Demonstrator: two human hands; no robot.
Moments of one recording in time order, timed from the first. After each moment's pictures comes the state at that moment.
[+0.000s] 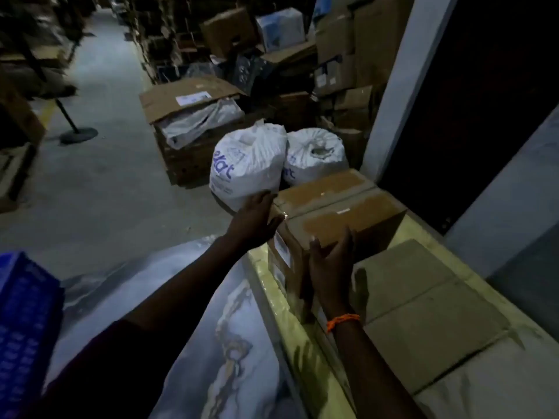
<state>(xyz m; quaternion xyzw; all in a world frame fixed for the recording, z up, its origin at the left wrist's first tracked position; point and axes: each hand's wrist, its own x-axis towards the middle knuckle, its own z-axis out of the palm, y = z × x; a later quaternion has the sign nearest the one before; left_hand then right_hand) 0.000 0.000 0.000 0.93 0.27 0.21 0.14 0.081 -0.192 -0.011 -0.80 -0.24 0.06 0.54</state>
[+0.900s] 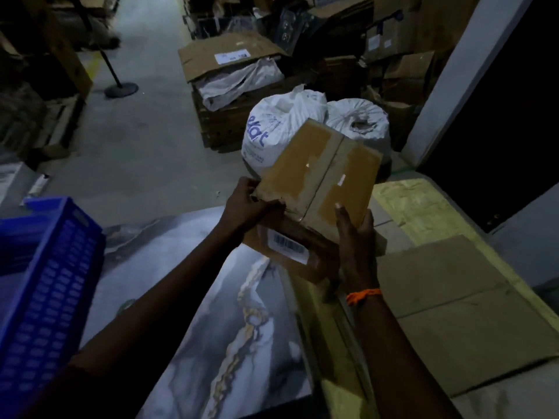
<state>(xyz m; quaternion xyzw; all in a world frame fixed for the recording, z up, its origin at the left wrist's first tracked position) -0.072 -0.027 0.015 0.66 0.48 0.31 0.49 0.084 -0.172 0.002 -0.73 -0.15 0.26 0.62</state>
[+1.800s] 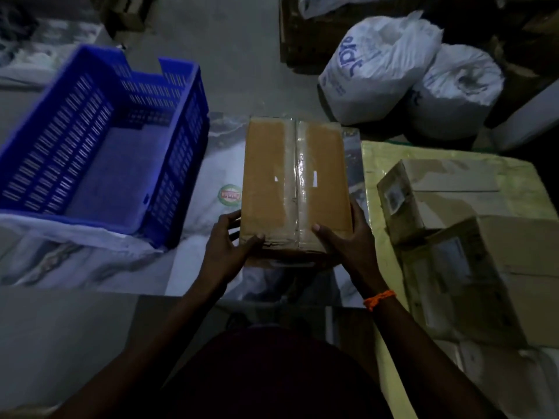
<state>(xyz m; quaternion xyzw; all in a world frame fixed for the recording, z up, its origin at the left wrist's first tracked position) -0.407 -0.202 -0.098 0.48 0.59 0.36 0.53 -0.152 -0.222 -0.084 -0.73 -0.44 0.35 0.38</state>
